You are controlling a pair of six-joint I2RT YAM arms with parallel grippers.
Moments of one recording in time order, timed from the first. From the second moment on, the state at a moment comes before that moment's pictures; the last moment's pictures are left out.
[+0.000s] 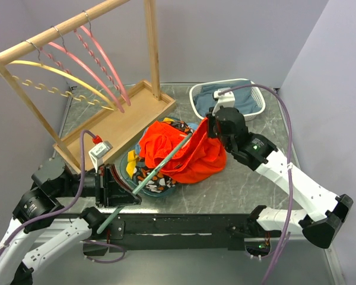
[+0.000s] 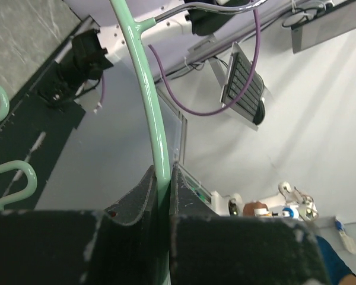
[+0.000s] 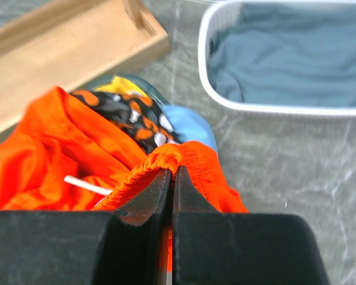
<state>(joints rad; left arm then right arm) -0.70 0.47 1.00 -0.56 0.82 -0.94 0.75 1.14 1.21 -0.49 0.48 0.25</state>
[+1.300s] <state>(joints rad) -0.70 0.39 0.83 -0.29 0.81 -0.96 1.05 1.24 1.70 -0.66 0.14 -0.04</state>
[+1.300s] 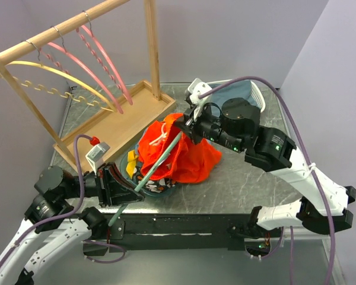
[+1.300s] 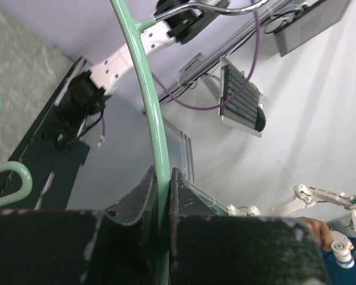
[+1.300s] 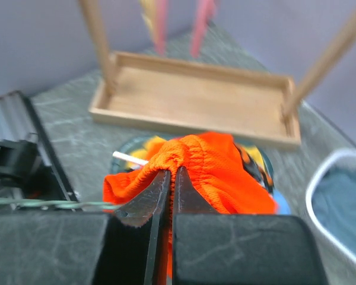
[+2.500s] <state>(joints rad) -0.73 0.49 0.40 0.21 0.54 -0.84 0.67 1.26 1.58 -0.83 0.15 0.74</state>
